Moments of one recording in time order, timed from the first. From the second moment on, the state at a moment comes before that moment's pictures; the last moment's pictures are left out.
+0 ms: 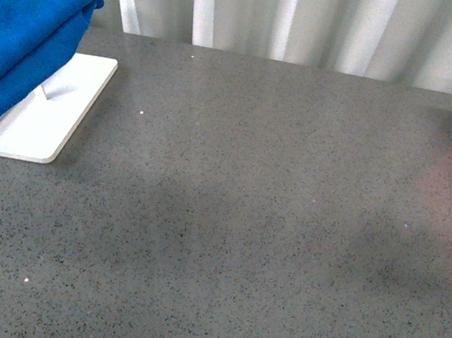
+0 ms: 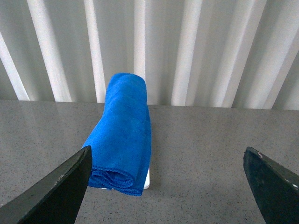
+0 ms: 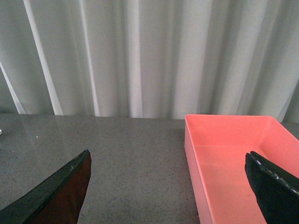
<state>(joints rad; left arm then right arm) 0.00 0.00 0.02 0.00 0.00 0.00 0.00 0.00 0.02 0.00 0.00 -0.01</state>
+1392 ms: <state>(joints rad) 0.00 0.00 0.02 0.00 0.00 0.00 0.00 0.00 0.02 0.00 0.00 -0.01</state>
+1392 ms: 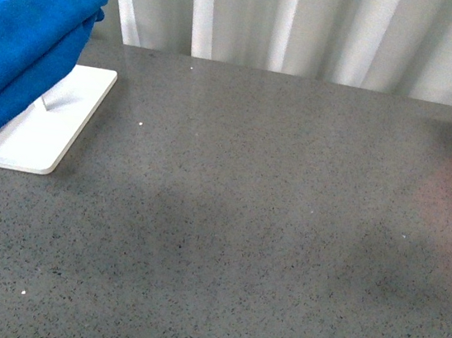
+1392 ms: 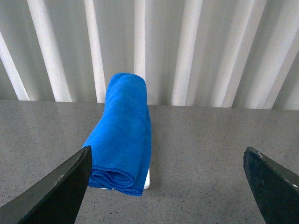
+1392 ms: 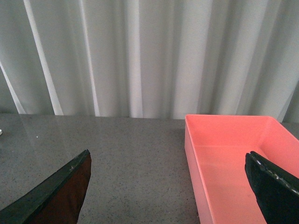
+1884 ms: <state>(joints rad) 0.00 0.16 0.13 -0.28 0.09 -0.19 0.00 0.00 0.02 0.00 -0.01 -0.01</state>
